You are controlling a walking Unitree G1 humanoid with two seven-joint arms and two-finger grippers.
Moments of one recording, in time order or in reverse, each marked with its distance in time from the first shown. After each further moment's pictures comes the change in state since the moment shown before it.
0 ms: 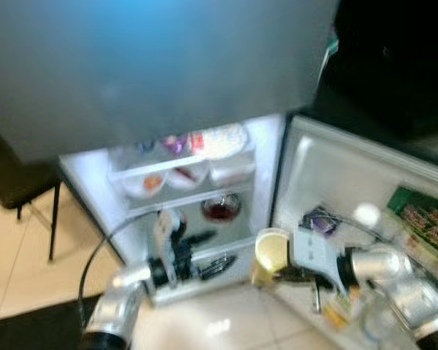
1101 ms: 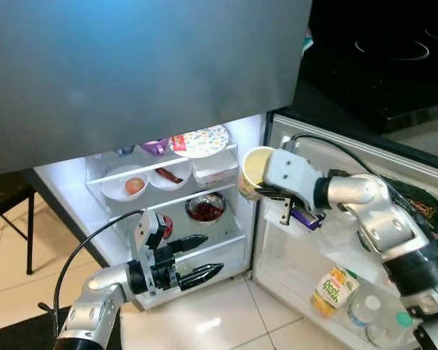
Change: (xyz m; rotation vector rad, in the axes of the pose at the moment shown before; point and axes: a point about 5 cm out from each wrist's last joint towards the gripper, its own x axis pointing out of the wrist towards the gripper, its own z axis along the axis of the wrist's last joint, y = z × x) left arm -0.032 -0.003 0.005 -0.013 0.045 -0.045; right arm 0.000 -0.097 0.076 -0.223 0.047 -0.372
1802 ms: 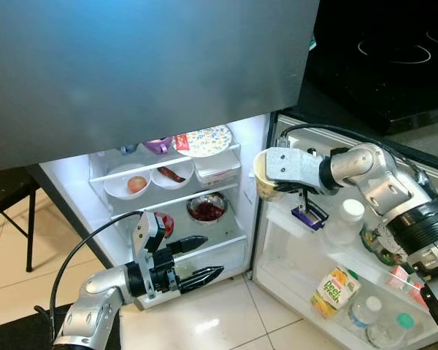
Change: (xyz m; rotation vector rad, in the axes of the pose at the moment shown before) left arm -0.002 -0.006 0.002 0.022 0.000 -0.002; right arm -0.006 -0.028 -0.010 -0.124 0.242 0.169
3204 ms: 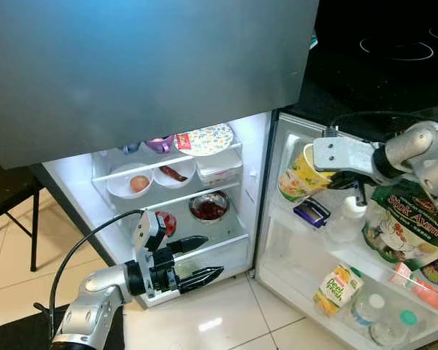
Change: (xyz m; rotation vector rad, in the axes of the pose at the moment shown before) left arm 0.000 0.001 0.002 0.003 0.015 -0.014; right arm -0.061 -0.017 -0.043 0.029 0.213 0.080
